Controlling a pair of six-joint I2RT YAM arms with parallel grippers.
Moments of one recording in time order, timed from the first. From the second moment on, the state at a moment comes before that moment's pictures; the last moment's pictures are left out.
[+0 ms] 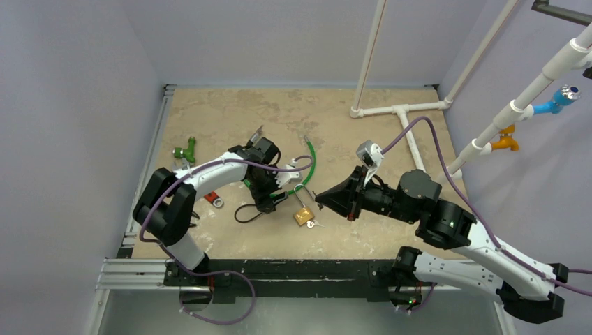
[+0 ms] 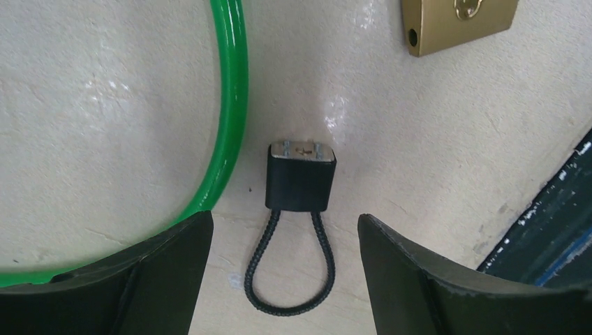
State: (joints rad) left arm -0.59 1.65 1.06 -0.78 0.30 0.56; right arm 1.04 0.70 0.96 -0.36 -0.12 0.46
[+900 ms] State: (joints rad) left arm -0.68 1.59 1.01 -0.65 0.20 0.48; right arm 1.04 0.75 1.02 -0.36 -0.12 0.45
